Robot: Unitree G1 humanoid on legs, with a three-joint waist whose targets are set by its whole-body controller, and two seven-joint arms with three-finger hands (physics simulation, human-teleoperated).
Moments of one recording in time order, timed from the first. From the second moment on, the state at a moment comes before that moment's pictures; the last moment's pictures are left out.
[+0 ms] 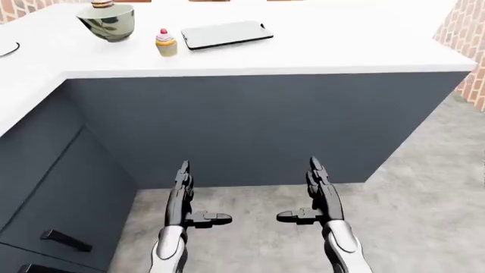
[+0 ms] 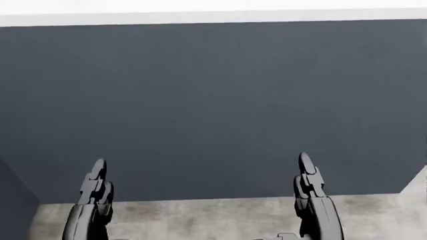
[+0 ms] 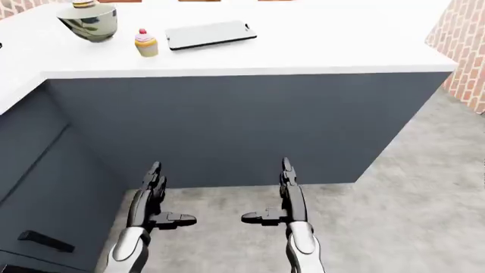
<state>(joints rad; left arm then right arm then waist) 0.03 0.02 0.04 0.09 -0.01 0.06 -0.04 0.03 -0.01 -0.04 0.09 0.01 0.06 0.04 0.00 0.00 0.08</state>
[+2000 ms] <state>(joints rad) -0.66 0.13 0.06 -0.66 -0.07 1.19 -0.04 -0.20 -0.09 -0.16 -0.60 0.23 0.60 -0.06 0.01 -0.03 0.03</state>
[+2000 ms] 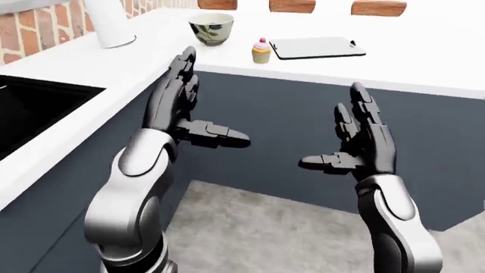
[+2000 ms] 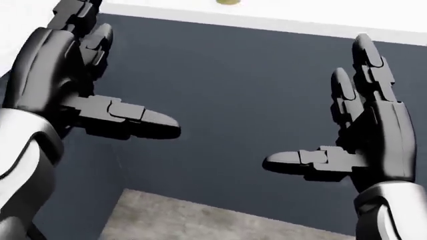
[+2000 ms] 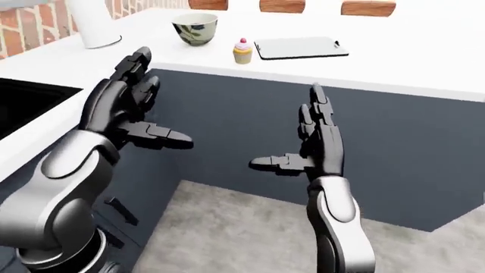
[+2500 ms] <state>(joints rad) -0.74 0.19 0.12 -0.69 -0.14 1.24 0.00 -0.28 -0.12 -0.16 -0.73 0.24 0.71 -0.07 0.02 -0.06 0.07</state>
